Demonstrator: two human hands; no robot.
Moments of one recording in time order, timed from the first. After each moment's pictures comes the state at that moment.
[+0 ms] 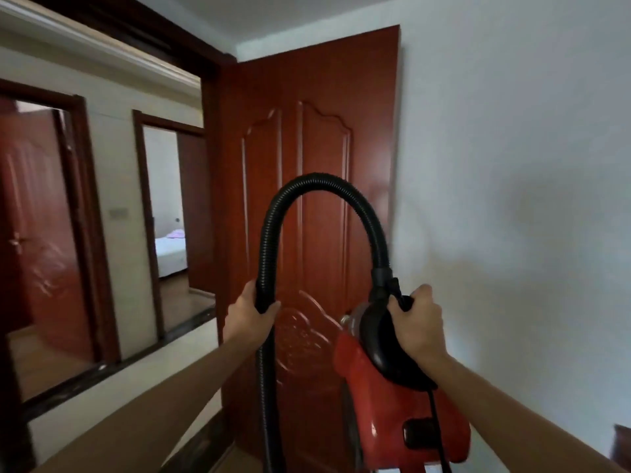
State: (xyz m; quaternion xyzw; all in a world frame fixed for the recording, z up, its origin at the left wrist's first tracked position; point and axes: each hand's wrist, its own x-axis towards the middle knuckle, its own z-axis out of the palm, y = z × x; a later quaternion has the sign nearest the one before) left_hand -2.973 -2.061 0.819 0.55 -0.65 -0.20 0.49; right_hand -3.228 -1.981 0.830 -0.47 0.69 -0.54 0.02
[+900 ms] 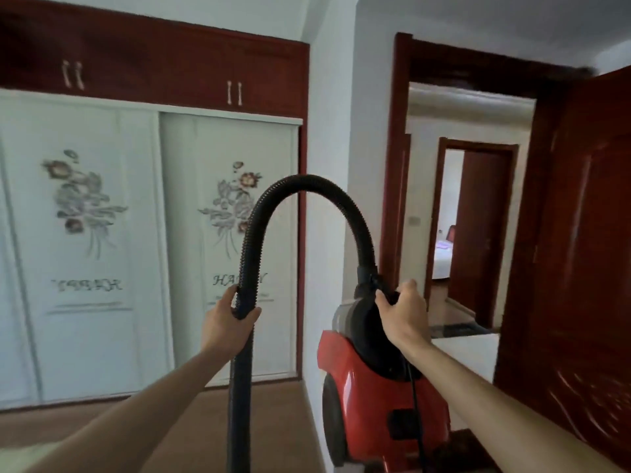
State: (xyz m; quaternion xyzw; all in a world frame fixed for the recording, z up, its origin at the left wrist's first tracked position) left_hand -2.475 -1.591 0.822 0.79 -0.31 0.06 0.53; right_hand -2.693 -1.766 0.853 -0.74 0.42 -0.47 0.24
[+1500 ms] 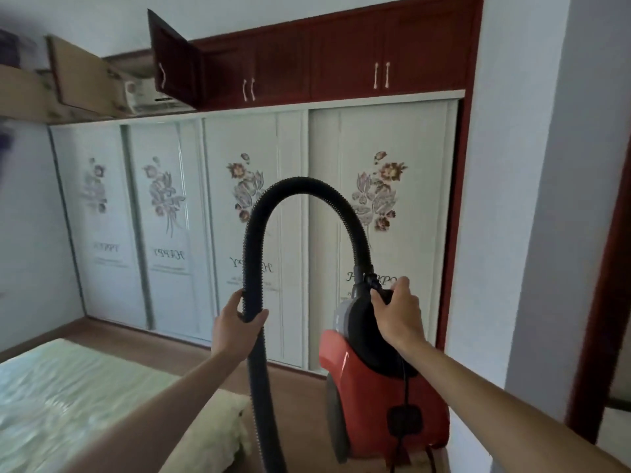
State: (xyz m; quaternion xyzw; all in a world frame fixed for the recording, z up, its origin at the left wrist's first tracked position) left_hand -2.308 -1.516 0.802 0.83 -0.09 0.18 0.52; right_hand -2.402 -1.766 0.832 -0.83 0.19 -0.36 0.38
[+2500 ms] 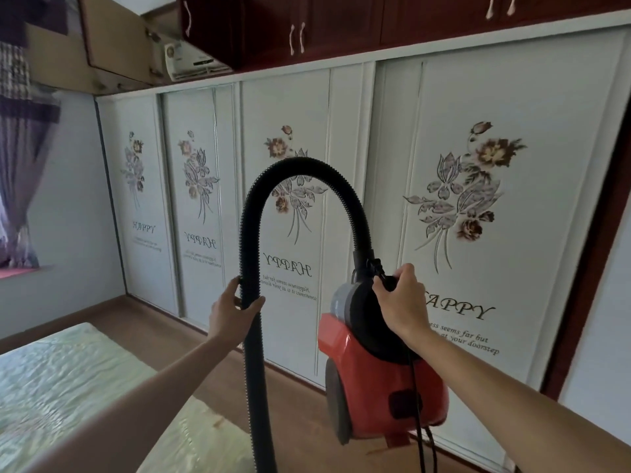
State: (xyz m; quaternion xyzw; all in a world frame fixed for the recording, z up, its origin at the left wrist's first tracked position) left_hand -1.909 -1.539 0.769 0.83 -0.03 0.21 0.52; right_hand -1.973 -1.819 0.817 -0.84 0.09 -0.34 0.41
